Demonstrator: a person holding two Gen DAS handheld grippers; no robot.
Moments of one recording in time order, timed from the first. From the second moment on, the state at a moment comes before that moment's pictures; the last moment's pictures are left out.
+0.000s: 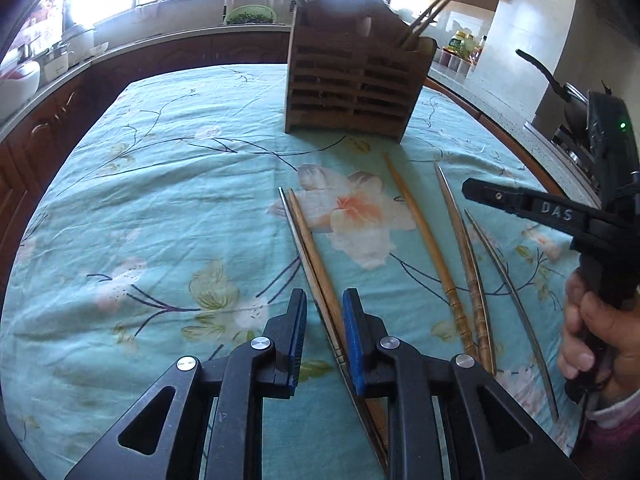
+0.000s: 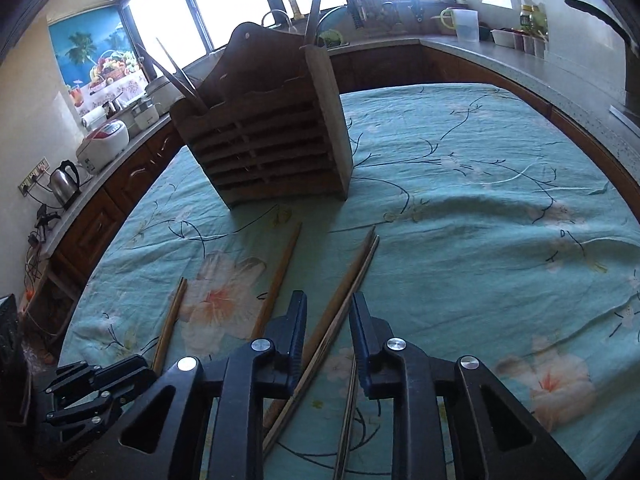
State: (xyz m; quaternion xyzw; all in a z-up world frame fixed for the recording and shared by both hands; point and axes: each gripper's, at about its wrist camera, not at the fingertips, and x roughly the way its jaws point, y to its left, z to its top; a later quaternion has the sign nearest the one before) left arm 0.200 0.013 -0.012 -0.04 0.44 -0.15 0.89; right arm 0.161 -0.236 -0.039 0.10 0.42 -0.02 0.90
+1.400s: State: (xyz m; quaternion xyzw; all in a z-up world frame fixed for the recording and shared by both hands) left arm 0.285 0.003 -0.026 0.02 0.46 -0.13 0.88; right arm 0.224 -0.209 -0.061 0.07 0.47 0.01 0.88
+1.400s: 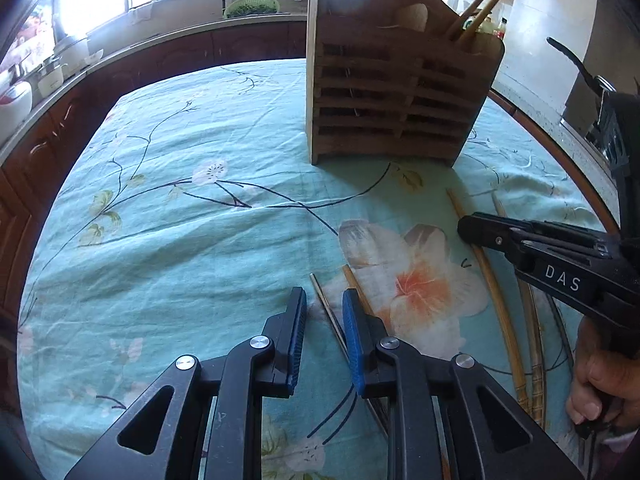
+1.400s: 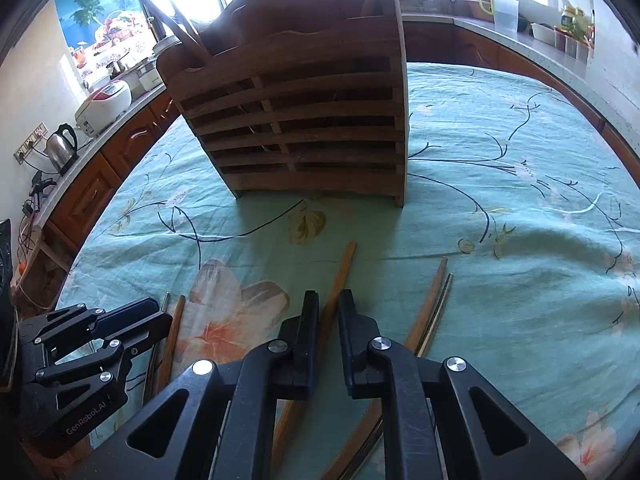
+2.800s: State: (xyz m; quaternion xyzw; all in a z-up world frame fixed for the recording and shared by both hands) left arm 0.187 0.086 0.115 -0.12 0.29 -0.20 0.93; right arm 0.132 -0.226 0.104 0.12 0.27 0.07 0.95
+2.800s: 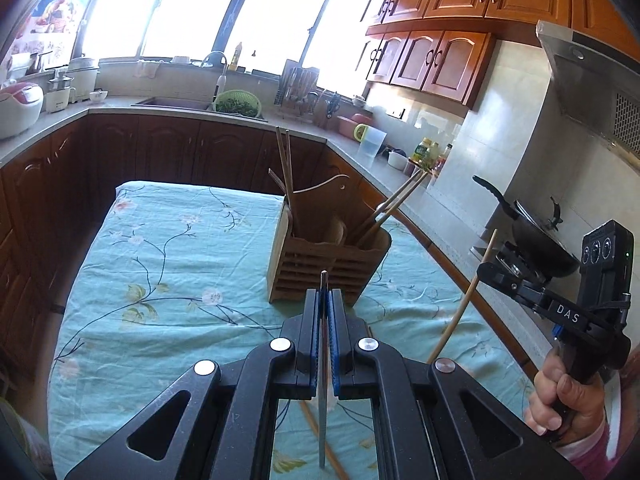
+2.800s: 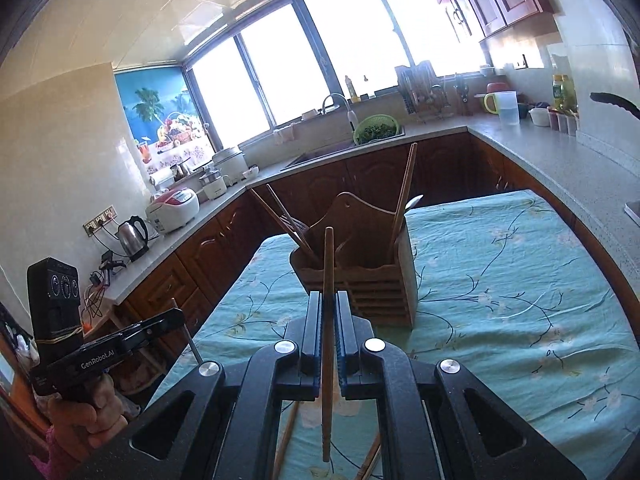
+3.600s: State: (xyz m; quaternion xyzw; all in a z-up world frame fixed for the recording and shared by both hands) left arm 0.245 0.086 0.160 -0.12 0.20 -0.20 0.95; right arm 0.179 -0.252 0.156 0.13 0.19 0.04 0.97
